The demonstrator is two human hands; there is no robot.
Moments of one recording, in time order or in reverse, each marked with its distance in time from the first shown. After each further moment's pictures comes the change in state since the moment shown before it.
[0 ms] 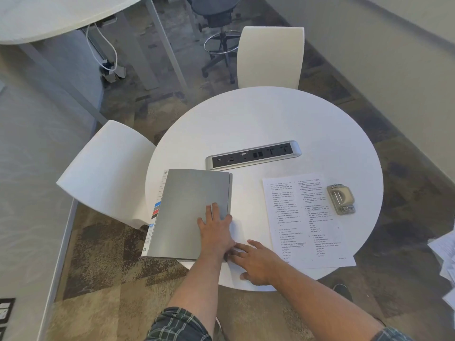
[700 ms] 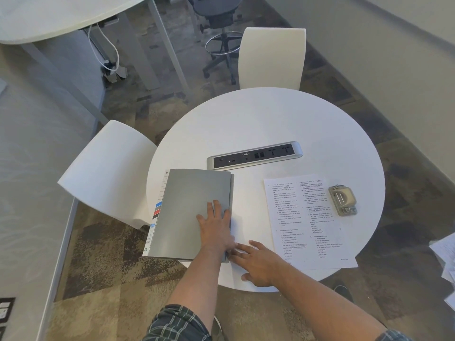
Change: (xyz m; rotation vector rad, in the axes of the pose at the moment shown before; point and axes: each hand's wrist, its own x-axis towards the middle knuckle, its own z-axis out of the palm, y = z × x) left_hand 0.002 -0.005 -0.011 0.175 -0.022 0.034; right_hand -0.001 0.001 0.002 -0.031 -0.004 -0.011
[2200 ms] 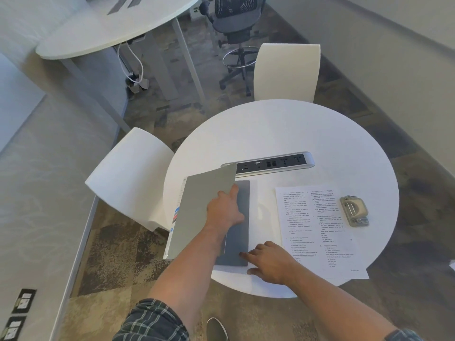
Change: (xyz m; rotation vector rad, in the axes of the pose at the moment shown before) left_hand -0.008 -0.021 -0.096 -0.358 0.096 -0.066; right_hand -0.011 0.006 -0.026 -0.062 0.144 0.011
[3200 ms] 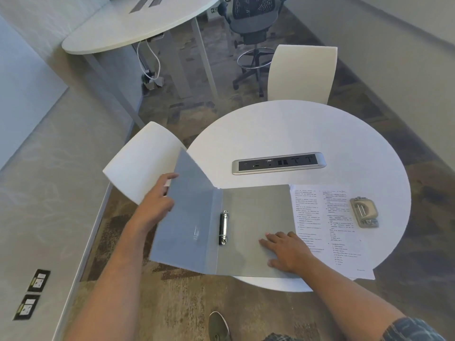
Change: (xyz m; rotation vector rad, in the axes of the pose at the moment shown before) left_hand -0.088 -0.161 -0.083 -0.906 0.082 -0.222; right_hand -0.011 0.014 -0.010 -0.030 -0.204 0.238
